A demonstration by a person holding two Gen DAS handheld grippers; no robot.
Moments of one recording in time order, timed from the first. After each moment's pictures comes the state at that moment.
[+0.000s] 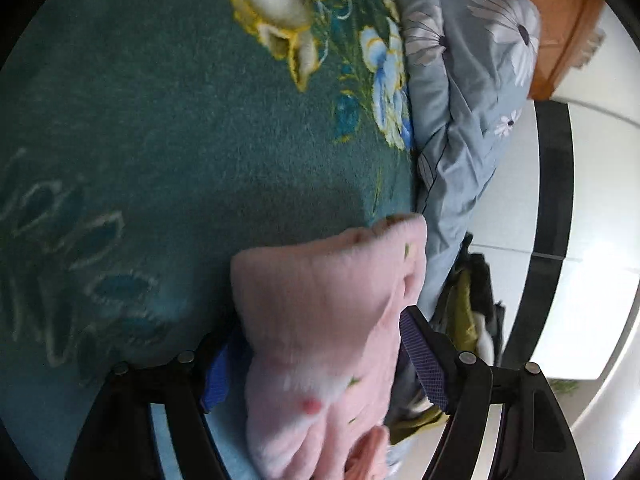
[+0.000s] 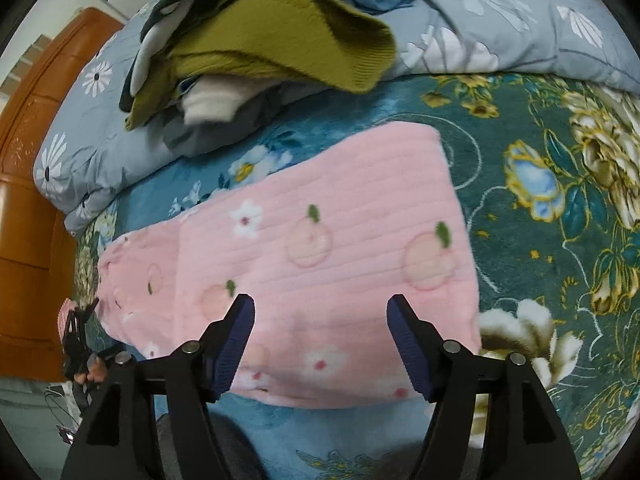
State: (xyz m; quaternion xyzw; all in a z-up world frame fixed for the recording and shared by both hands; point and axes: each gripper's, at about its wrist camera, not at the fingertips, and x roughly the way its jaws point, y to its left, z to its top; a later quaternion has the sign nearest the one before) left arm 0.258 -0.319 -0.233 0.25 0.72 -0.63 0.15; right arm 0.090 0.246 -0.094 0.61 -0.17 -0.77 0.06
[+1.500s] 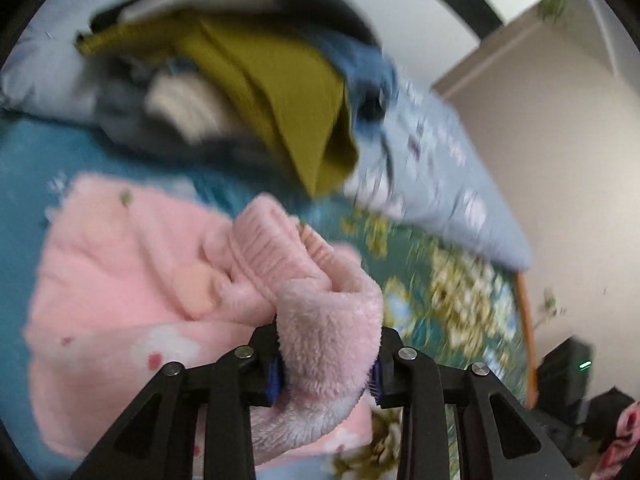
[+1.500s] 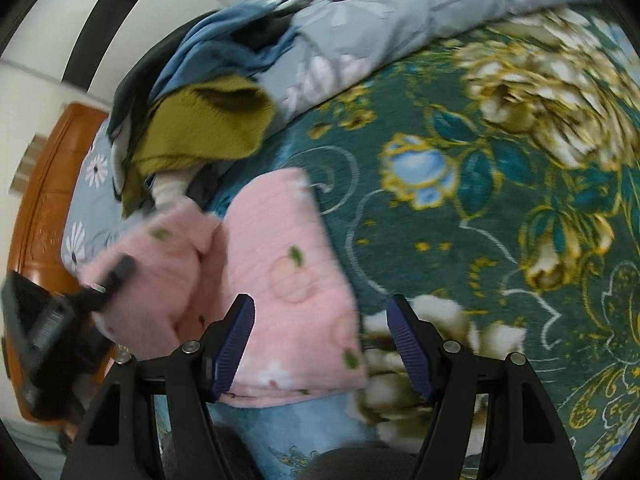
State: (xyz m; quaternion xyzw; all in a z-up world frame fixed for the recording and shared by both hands) left arm 0.057 0.137 -0.066 0.51 0.26 -0.82 -0.10; right arm 0.146 0.399 -0.110 0.54 -0.33 -0.77 0.03
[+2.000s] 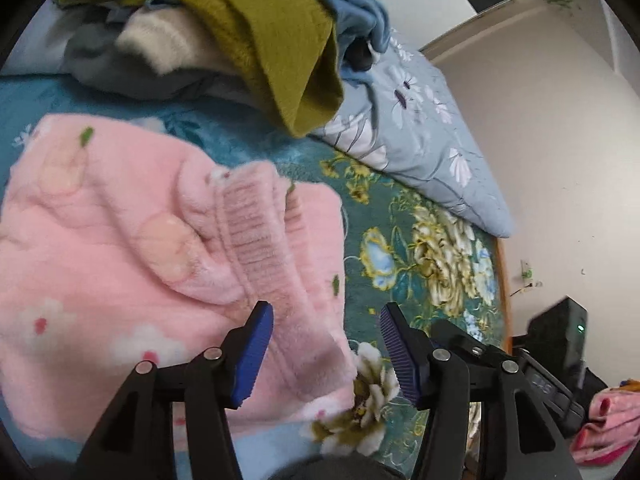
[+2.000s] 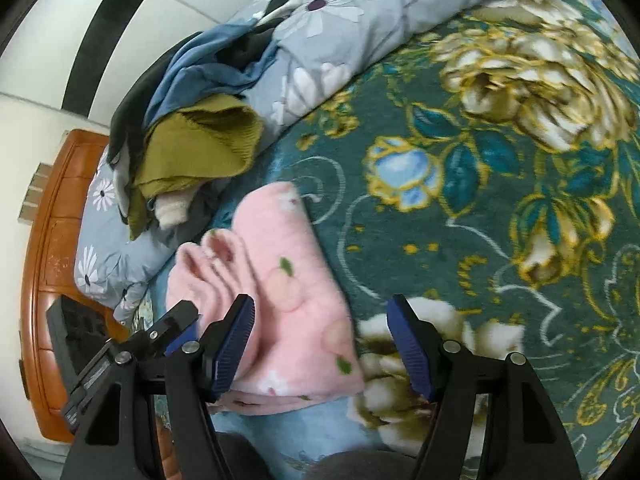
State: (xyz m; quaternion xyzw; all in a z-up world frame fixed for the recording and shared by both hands) left arm 0.073 0.143 -0.068 0.54 0.29 -0.77 -0.15; right arm 0.139 0.406 -0.111 0.53 -0.36 -0.77 0.04
